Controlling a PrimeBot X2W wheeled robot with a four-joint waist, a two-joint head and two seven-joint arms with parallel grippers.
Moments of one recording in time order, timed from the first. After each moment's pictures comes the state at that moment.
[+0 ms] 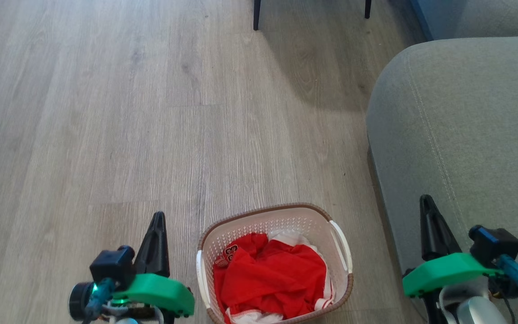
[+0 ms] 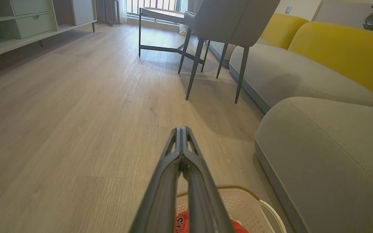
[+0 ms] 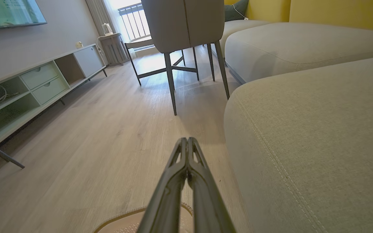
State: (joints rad) left arm 0.06 0.06 -0.28 0.12 -0.29 0.11 -0.25; right arm 0.01 -0.05 0.07 0.15 0.32 0.12 -0.25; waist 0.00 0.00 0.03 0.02
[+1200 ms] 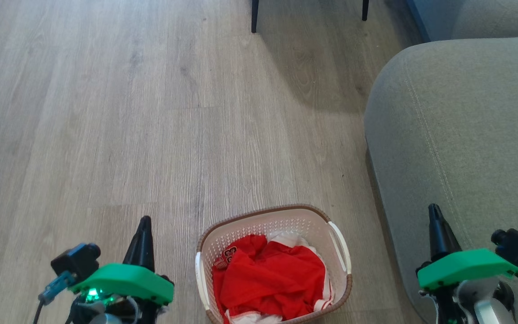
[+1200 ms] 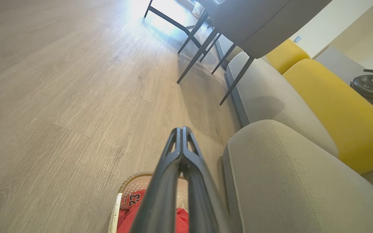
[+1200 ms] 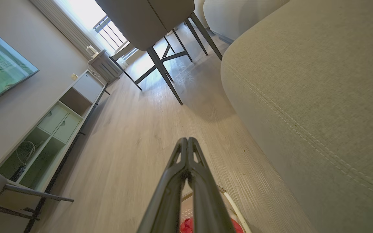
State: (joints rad) left arm 0.04 0.06 -0.21 0.17 -0.71 0.04 -0.17; right arm 0.00 -0.05 0.04 0.18 0.73 0.12 -0.16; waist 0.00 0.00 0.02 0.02
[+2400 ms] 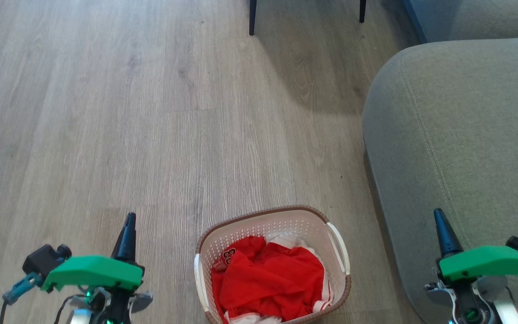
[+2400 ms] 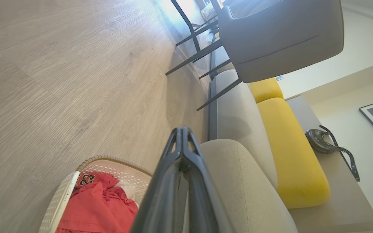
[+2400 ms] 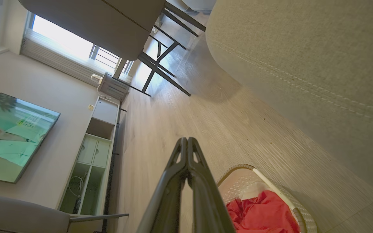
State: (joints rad) left arm 0.00 0.07 -0.12 0.21 -1.09 -0.03 -0.07; right arm -0.02 -0.06 -0.01 0.22 1.10 0.12 -0.07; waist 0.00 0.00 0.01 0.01
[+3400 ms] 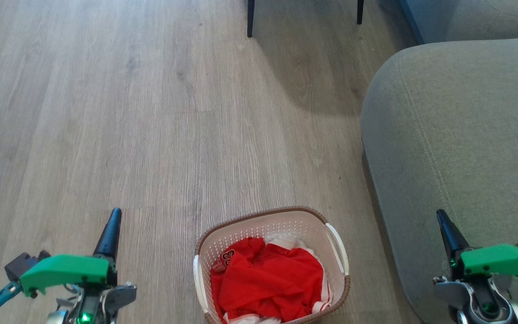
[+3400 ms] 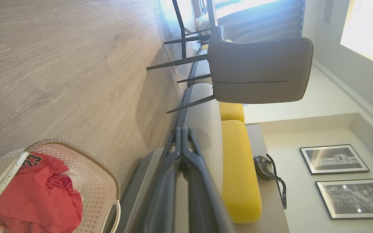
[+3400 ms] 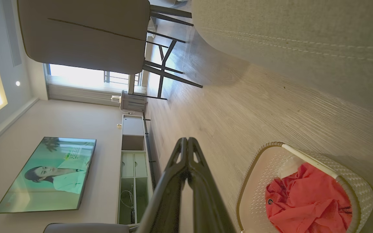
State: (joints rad) left arm -0.03 0.07 -0.03 0.24 -1.41 -0.08 0.01; right arm -0.04 -0.06 -0.06 0.25 1.41 0.12 0.02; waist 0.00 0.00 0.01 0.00
